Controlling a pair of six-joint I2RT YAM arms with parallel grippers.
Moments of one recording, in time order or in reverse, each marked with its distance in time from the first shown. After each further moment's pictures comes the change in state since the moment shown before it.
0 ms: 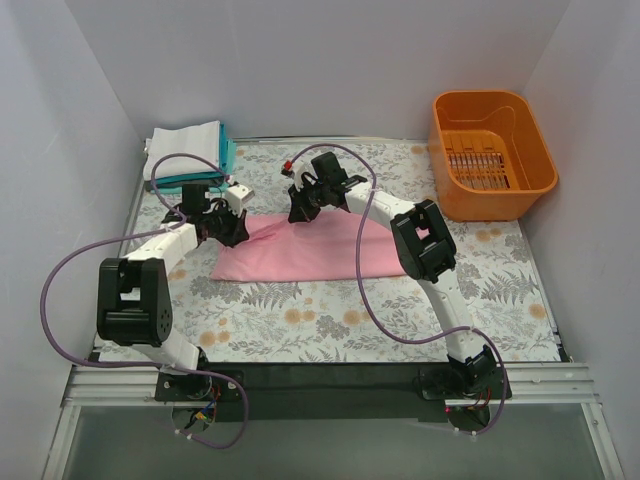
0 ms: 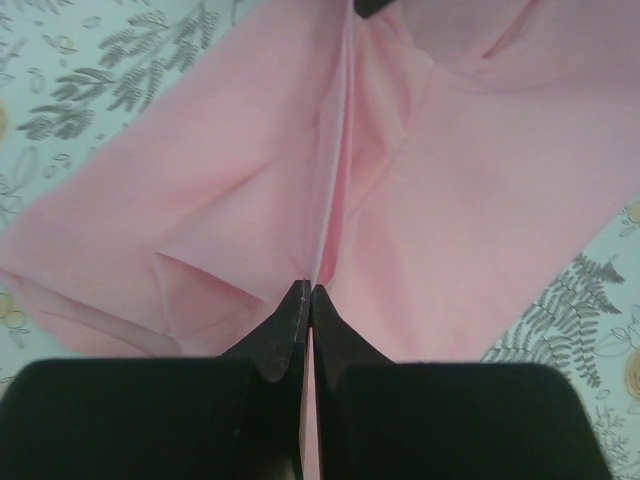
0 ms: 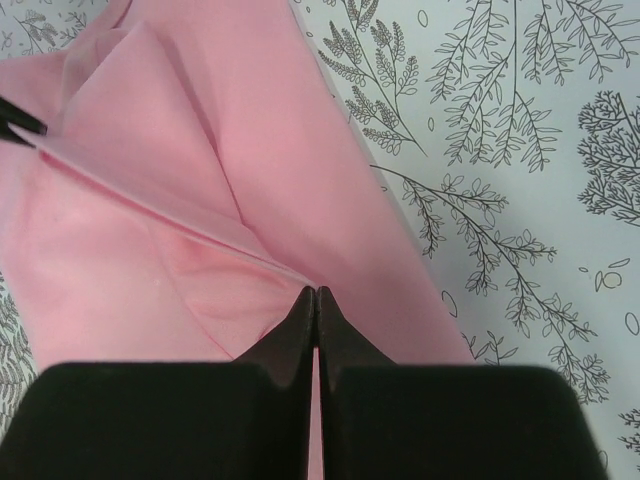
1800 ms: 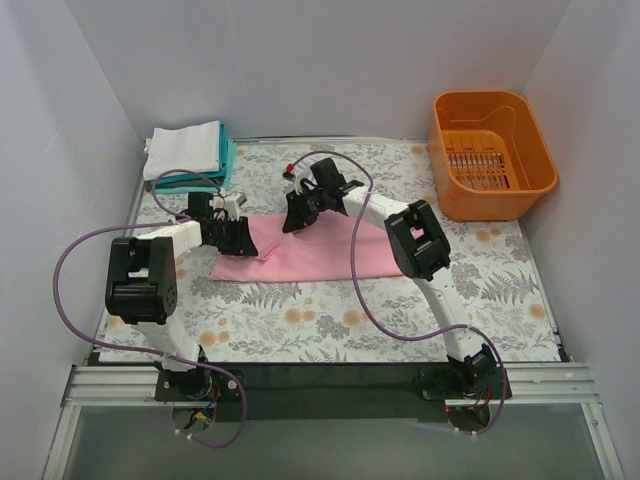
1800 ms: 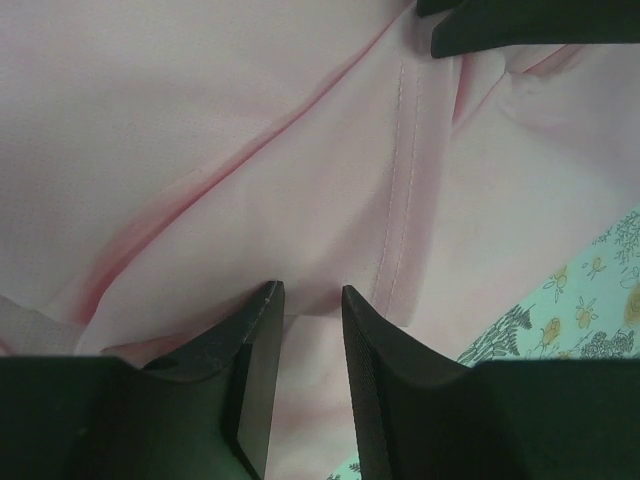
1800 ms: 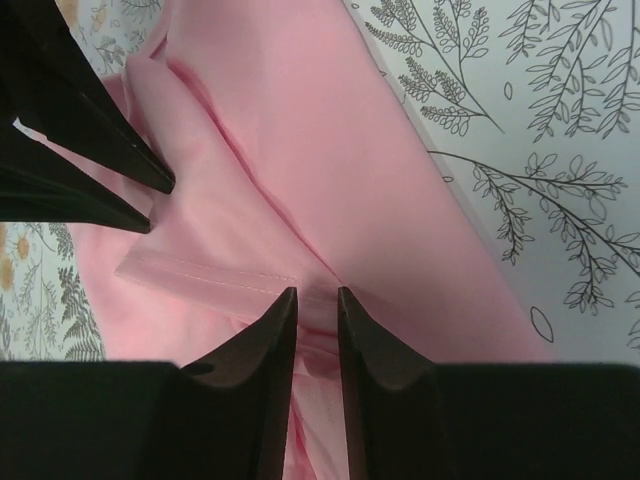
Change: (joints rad) left arm 0.006 0.156 -0.014 -0.013 0.015 -0.378; right arm -0.002 0.071 0.013 0.031 -0.138 0.206
